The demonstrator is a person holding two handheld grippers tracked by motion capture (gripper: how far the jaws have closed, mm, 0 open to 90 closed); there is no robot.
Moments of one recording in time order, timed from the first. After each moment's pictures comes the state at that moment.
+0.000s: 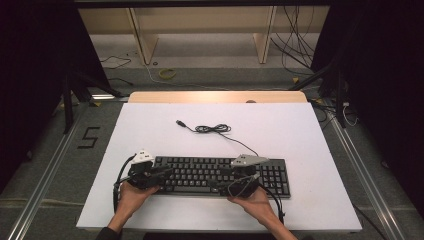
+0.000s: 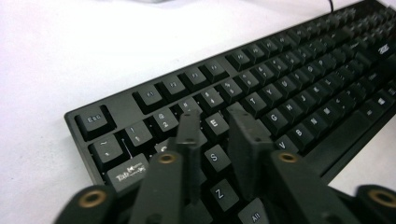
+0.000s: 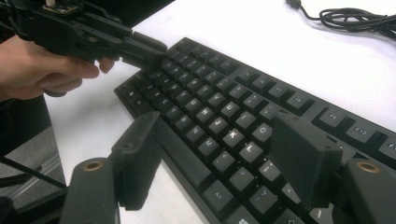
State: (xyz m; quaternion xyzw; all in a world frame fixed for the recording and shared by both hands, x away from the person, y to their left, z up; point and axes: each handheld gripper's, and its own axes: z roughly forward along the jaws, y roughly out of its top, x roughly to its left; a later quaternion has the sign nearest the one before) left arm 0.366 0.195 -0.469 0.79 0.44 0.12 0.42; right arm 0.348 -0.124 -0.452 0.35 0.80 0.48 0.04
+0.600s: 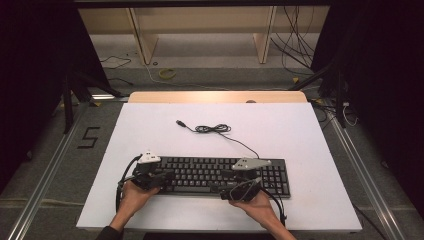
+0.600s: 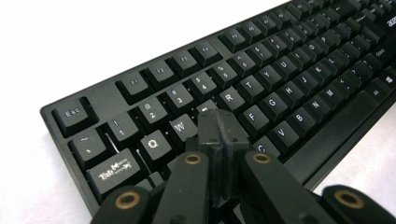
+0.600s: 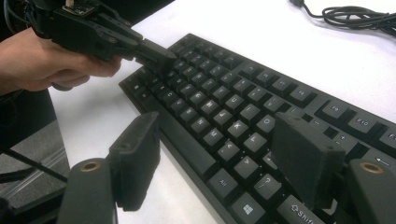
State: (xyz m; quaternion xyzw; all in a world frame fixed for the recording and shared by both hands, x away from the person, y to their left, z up) left arm 0.370 0.187 -0.473 0.81 0.43 0.10 0.39; right arm 0.340 -0.127 -0.453 0.35 0.80 0.48 0.05
